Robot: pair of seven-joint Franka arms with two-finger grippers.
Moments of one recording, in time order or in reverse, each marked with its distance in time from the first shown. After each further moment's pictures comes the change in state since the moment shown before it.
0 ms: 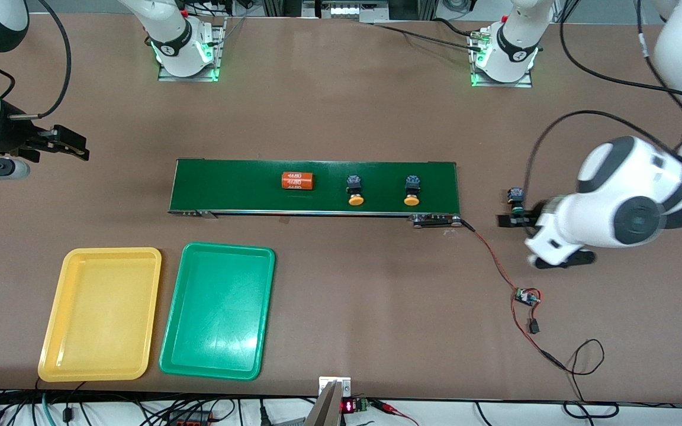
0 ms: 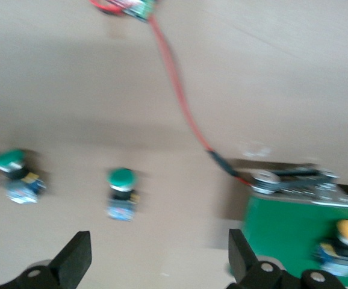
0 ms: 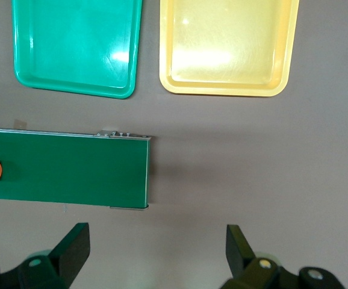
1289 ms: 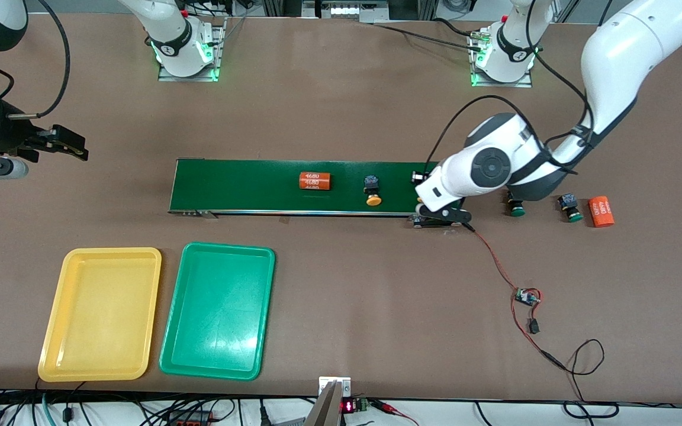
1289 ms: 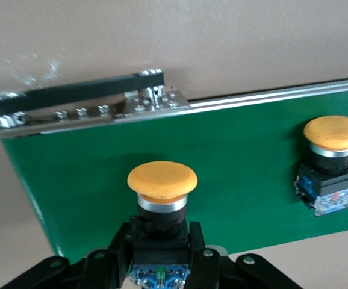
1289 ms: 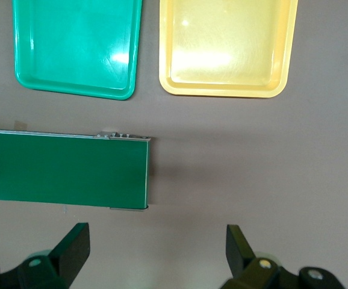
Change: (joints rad) left arm -0.195 0.012 -0.065 -0.401 -0.064 0.408 -0.186; right arm 0.000 -0.001 -0.001 0.003 0.000 0.001 0.000
